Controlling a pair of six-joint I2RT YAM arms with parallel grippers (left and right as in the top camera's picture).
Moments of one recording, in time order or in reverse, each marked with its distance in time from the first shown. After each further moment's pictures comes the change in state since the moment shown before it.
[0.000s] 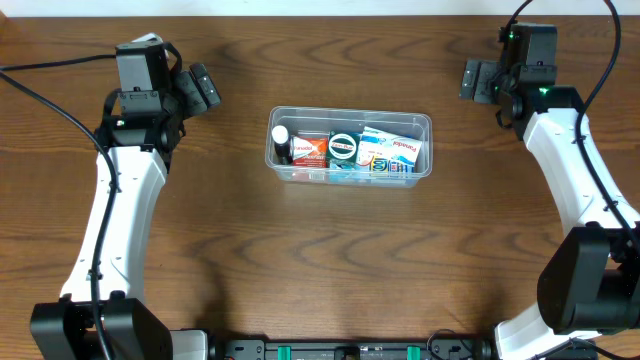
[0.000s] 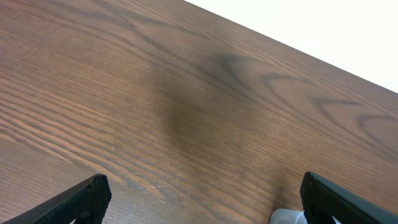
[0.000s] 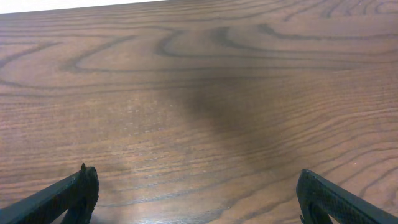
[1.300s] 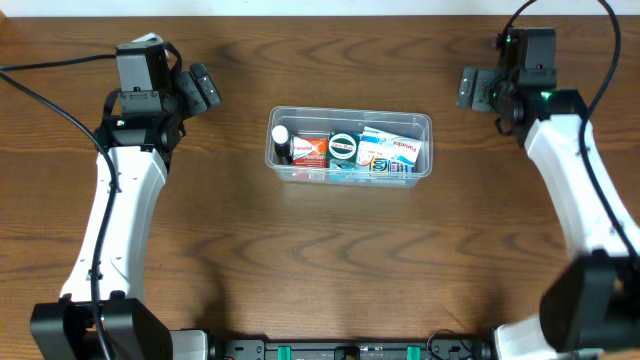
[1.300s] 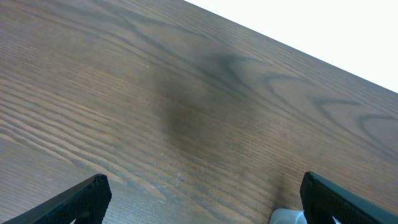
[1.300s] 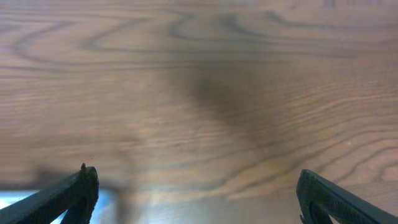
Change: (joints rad) left arm 0.000 0.000 0.000 0.000 0.000 0.000; right arm 0.058 -0.118 -0.005 -0.132 0.005 0.000
